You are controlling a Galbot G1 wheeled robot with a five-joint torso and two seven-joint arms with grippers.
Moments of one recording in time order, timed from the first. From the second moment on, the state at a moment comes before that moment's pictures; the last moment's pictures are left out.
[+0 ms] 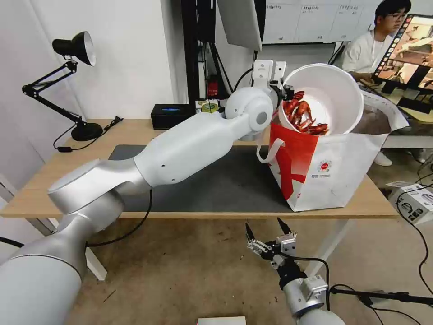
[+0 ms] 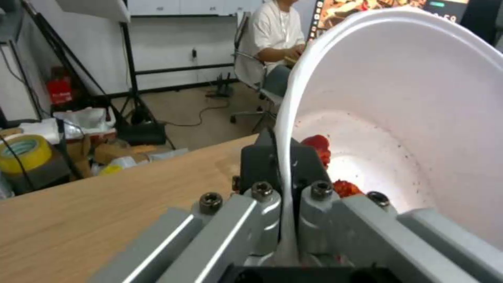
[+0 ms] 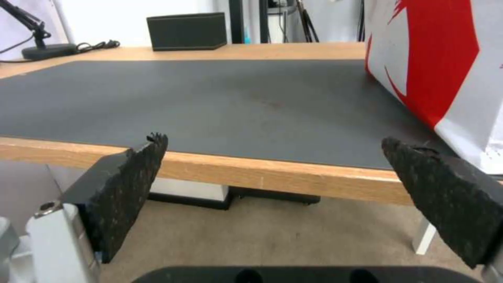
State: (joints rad) left arm -0.23 -1.41 0.63 -1.41 -1.38 0.37 -0.60; right arm -1.56 1.01 0.12 2.15 0.31 0.07 0.37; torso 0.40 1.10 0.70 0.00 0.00
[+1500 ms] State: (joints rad) left arm 0.17 -0.86 0.43 -1.84 -1.18 0.15 -0.39; right arm -1.56 1.01 0.12 2.15 0.31 0.07 0.37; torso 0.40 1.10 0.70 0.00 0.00
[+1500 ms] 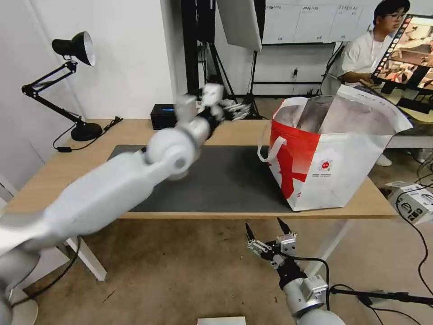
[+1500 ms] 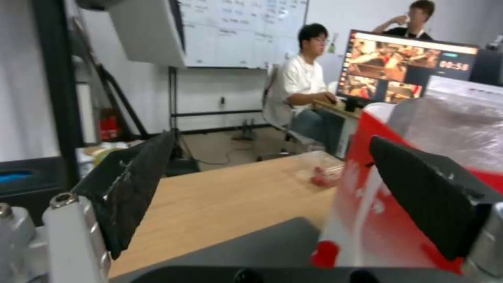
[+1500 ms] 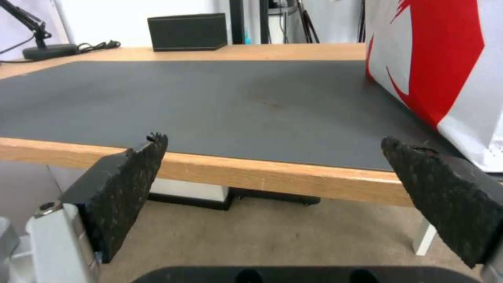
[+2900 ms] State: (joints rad) left arm 1.41 -0.78 -0.55 -1.93 -0.62 -0.24 -0.16; right arm -1.56 1.01 0.12 2.15 0.31 0.07 0.37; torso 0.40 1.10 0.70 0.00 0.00
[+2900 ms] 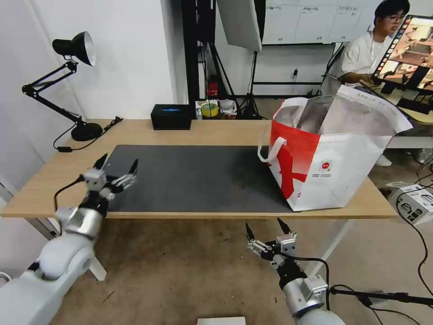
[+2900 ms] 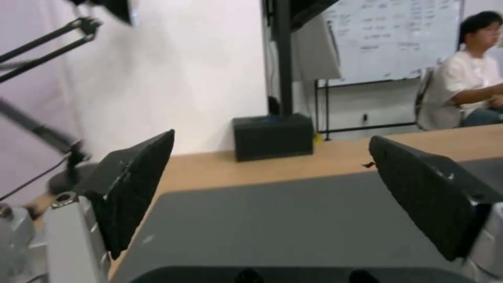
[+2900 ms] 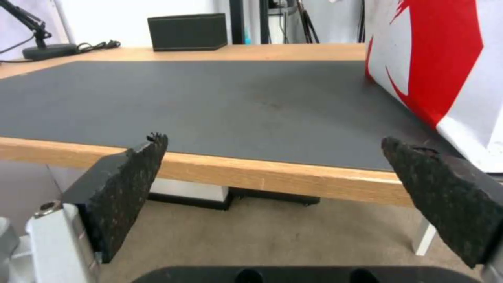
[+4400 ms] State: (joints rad) left arm 1.76 -0.98 -0.70 -1.93 -0.56 -0.30 -0.09; right arm -1.56 1.01 0.12 2.15 0.31 0.07 0.37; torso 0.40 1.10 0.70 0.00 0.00
